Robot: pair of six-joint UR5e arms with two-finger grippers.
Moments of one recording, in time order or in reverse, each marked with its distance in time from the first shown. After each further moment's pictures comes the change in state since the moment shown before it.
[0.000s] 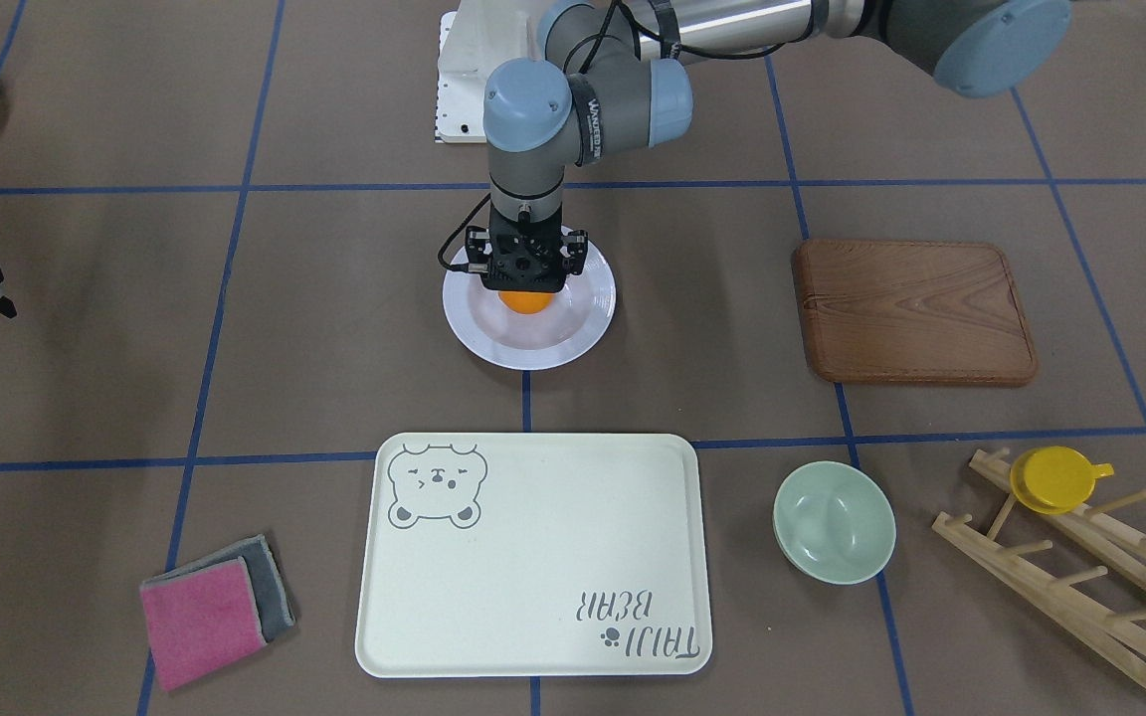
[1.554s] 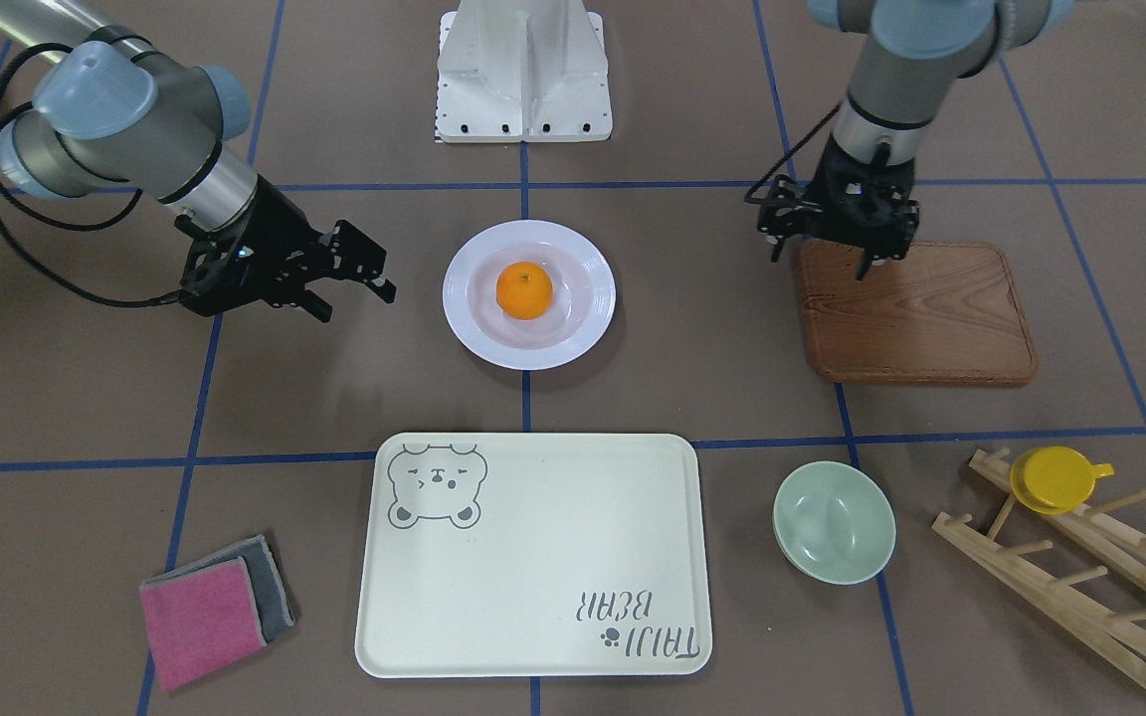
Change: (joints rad) left arm -0.401 0.615 -0.599 0.103 -0.131 0.611; right arm -0.559 0.231 -0.057 0.704 -0.417 1.493
